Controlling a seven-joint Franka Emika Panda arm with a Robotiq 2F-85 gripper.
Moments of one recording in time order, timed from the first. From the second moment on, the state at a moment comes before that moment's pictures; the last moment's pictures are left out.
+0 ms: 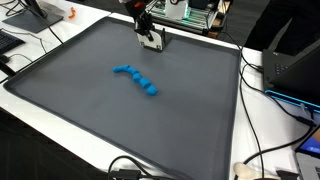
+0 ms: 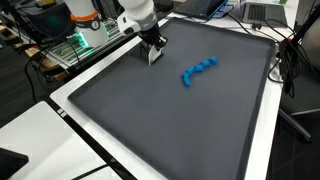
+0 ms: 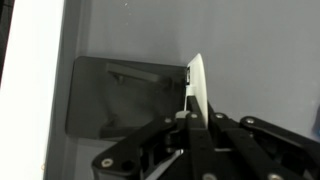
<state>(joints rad) -0.02 0.09 -0.04 -2.50 0.62 2.37 0.88</state>
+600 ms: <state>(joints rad) -0.01 0.08 -0.02 -2.53 0.63 2.45 0.86</state>
